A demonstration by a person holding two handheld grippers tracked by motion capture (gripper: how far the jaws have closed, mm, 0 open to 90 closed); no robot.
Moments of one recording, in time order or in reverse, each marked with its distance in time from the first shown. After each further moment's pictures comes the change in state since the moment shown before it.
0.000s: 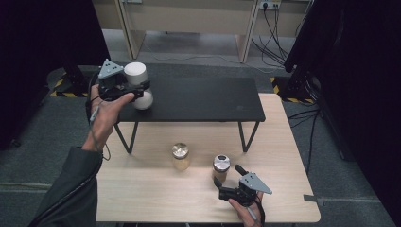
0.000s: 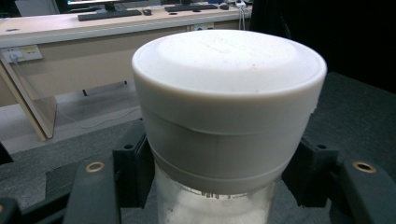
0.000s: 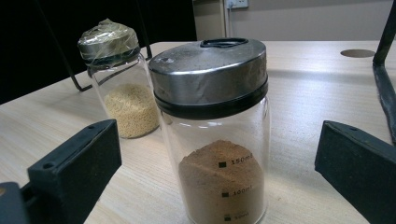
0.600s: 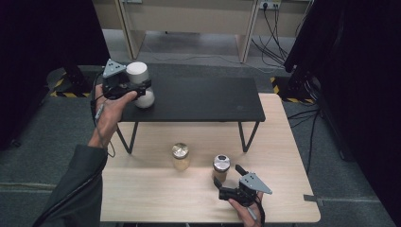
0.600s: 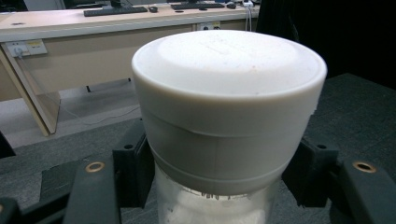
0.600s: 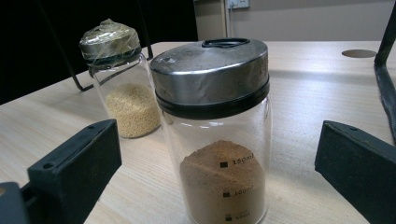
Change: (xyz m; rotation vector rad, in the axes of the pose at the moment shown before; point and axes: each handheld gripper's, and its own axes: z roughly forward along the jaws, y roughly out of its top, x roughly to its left) left arm 0.003 -0.007 0.014 0.004 0.016 -0.011; right arm 0.000 0.000 0.000 0.000 0.004 -0.003
